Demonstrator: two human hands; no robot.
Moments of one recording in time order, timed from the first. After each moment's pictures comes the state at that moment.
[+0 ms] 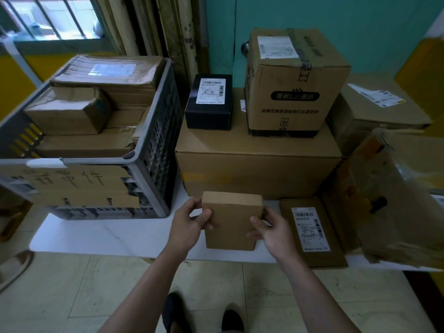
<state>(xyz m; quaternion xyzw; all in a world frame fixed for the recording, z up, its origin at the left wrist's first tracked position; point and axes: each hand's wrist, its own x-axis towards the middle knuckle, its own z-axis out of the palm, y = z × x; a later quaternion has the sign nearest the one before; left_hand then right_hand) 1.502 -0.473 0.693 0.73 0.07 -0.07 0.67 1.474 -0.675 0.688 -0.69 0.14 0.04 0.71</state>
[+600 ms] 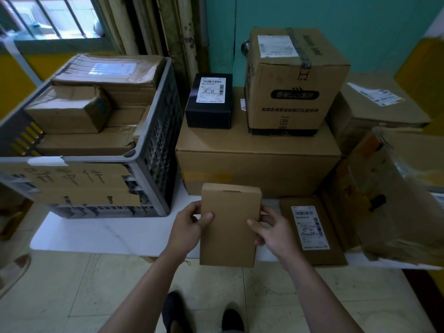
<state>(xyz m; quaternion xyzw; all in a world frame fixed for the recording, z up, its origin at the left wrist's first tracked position) 1.499 -0.467 0.682 0.78 0.09 -0.11 0.61 1.472 -0.679 0.690 -0.72 0.16 0.08 0.67</state>
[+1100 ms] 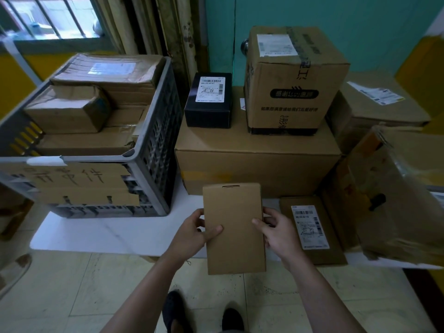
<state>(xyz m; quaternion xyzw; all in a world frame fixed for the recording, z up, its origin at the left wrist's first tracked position) 1.491 -0.468 0.683 0.79 0.06 -0.21 0.57 1.474 -0.691 0.676 -0.75 0.18 0.08 0.63</state>
